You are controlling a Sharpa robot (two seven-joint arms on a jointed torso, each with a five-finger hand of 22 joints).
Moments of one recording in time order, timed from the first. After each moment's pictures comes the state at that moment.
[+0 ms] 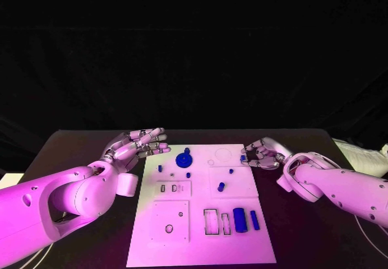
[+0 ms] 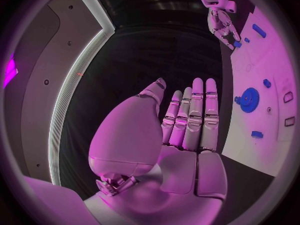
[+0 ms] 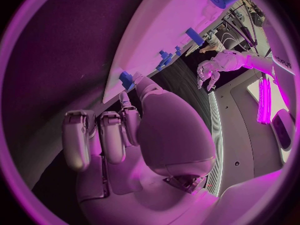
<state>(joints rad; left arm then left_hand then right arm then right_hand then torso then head) 1.20 -0.97 -0.02 1.72 0.13 -0.31 0.43 1.40 -0.06 0.18 0.16 0.15 0.96 0.22 0.08 0.07 1.05 0.17 0.09 0.07 1.15 0.11 0.16 0.18 0.16 1.00 0.22 0.24 0.09 1.10 -0.88 0.02 1.28 -1.06 -0.38 0.17 1.40 -0.13 0.20 0.12 0.21 0.97 0.16 0.06 0.07 1.46 0.06 1.35 1.31 1.47 -0.01 1.54 1.31 0.04 1.46 0.10 1.49 1.31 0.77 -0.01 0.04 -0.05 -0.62</state>
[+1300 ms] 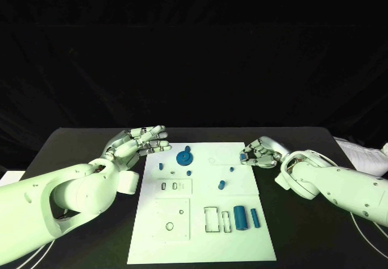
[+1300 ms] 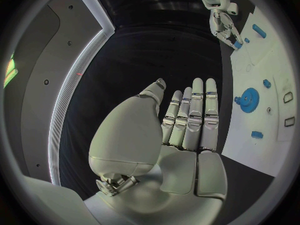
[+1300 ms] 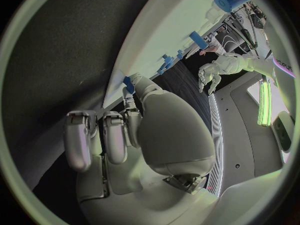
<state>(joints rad) 1.20 -0.97 -0.02 1.72 0.13 -0.31 0.43 1.40 -0.06 0.18 0.16 0.15 0.96 0.22 0.08 0.07 1.05 0.17 0.09 0.07 1.15 0.11 0.15 0.19 0.16 1.00 0.22 0.24 0.09 1.10 -0.85 0.03 1.24 -1.08 -0.37 0.17 1.41 -0.07 0.26 0.05 0.15 1.13 0.11 0.12 0.09 1.46 0.02 1.39 1.31 1.47 -0.05 1.55 1.31 0.04 1.46 0.07 1.51 1.31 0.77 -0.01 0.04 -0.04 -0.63</state>
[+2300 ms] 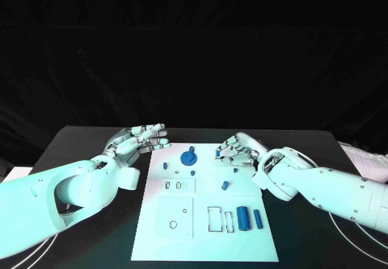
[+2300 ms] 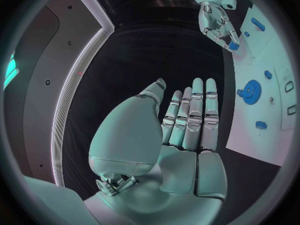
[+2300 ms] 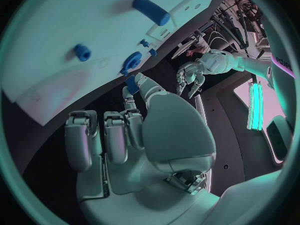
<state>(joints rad) 1.20 -0.96 -0.02 1.69 0.13 -0.31 0.43 1.40 -0.06 0.18 0.15 0.15 0.96 0.22 0.08 0.07 1.05 0.17 0.09 0.07 1.15 0.11 0.15 0.19 0.16 1.00 0.22 0.24 0.09 1.12 -0.77 0.04 1.45 -1.17 -0.44 0.04 1.33 -0.05 0.24 0.06 0.24 1.13 0.11 0.12 0.11 1.47 0.01 1.43 1.31 1.47 -0.06 1.56 1.31 0.04 1.47 0.05 1.51 1.31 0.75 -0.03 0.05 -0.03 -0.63</state>
